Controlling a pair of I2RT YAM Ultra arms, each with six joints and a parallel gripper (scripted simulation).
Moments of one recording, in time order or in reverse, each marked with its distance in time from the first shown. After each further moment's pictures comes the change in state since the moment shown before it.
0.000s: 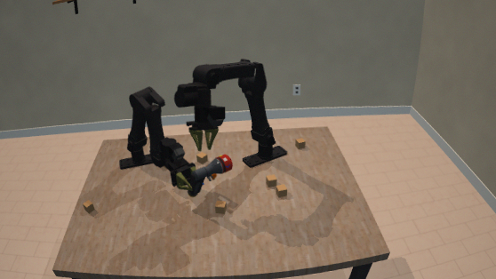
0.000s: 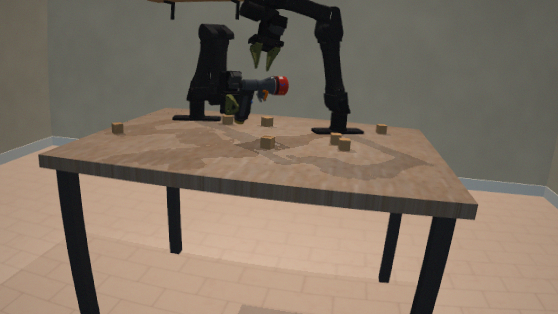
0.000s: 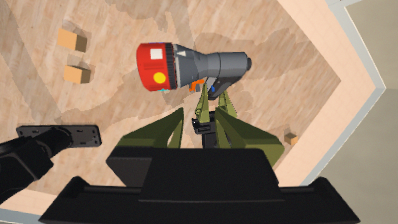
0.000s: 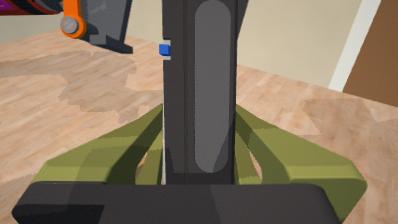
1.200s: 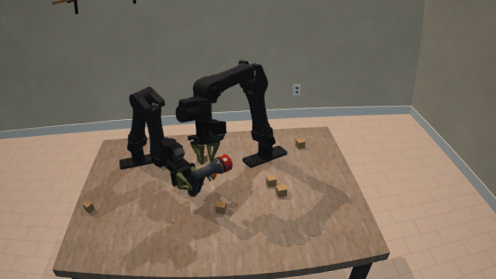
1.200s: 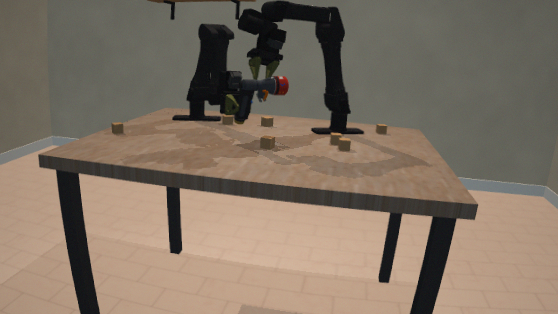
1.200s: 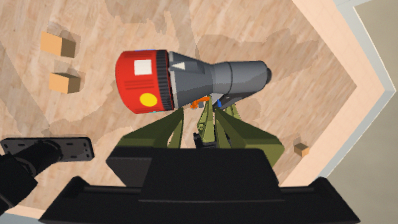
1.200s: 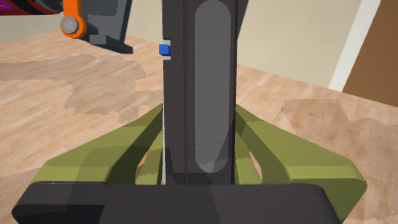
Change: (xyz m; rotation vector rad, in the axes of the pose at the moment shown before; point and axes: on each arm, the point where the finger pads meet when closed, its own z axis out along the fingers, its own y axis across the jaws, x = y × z) left arm -0.002 0.004 0.047 -0.016 -0.008 0.005; right arm 0.000 0.000 0.000 0.000 0.000 0.000
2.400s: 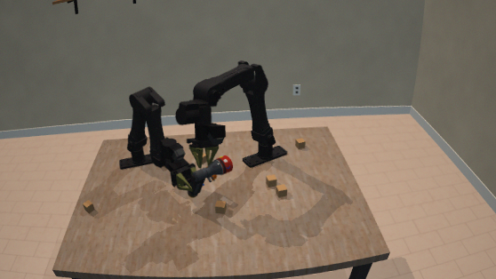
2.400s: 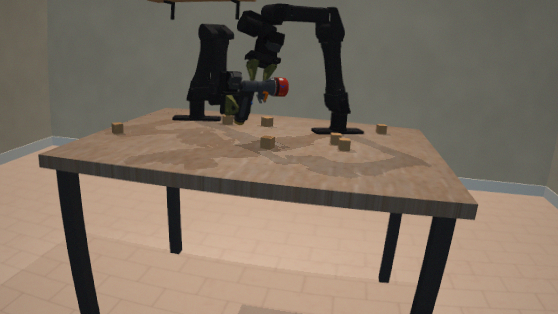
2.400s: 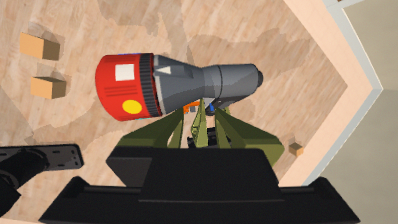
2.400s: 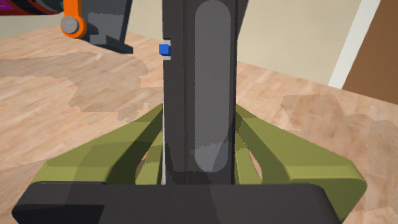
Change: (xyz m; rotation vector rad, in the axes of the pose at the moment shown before) left arm -0.002 -0.009 0.011 0.039 -0.002 -0.005; right arm 0.003 0.000 0.000 0.000 0.012 -0.005
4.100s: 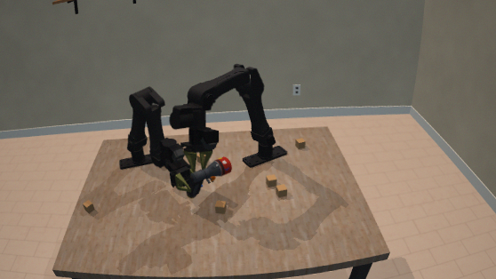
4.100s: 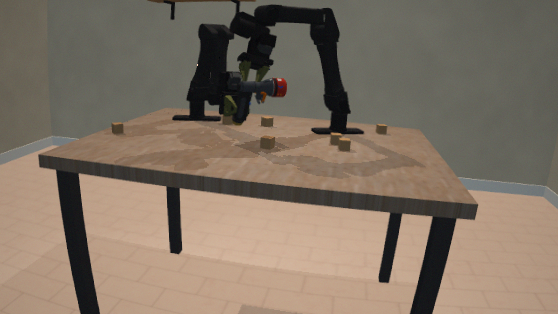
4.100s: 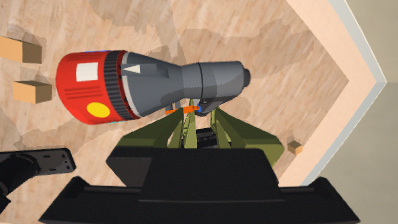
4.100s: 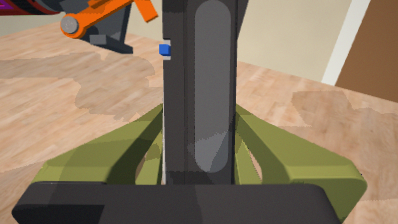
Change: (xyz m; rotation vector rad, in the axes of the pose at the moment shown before) left arm 0.004 -0.023 0.012 0.005 0.020 0.026; right arm 0.001 -0.005 0.000 0.026 0.006 0.000
